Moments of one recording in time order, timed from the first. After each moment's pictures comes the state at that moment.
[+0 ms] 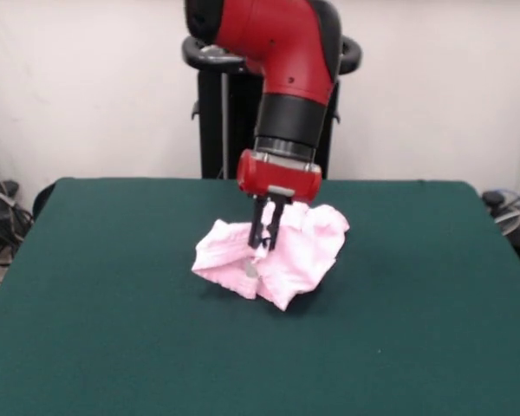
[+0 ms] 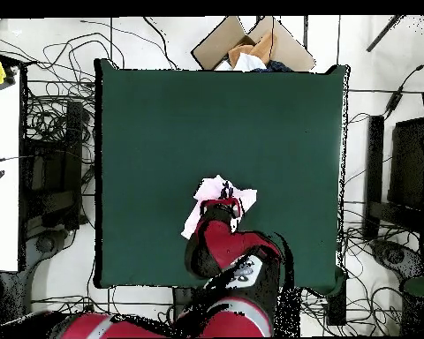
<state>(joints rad) -0.01 -0.45 -0.34 1.86 -0.42 -0.42 1.86</state>
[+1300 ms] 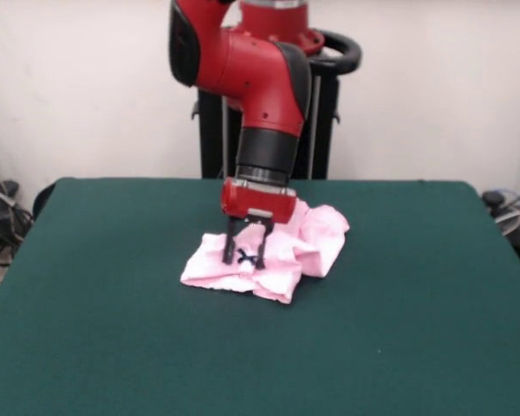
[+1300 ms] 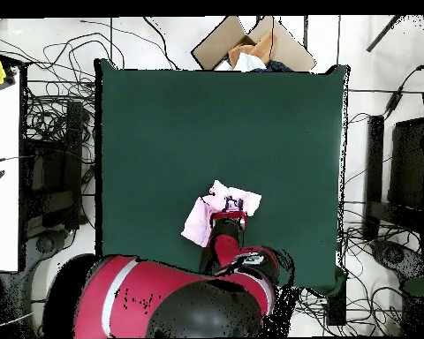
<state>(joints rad) -0.05 -0.25 -0.39 1.87 -0.38 -0.68 1.86</state>
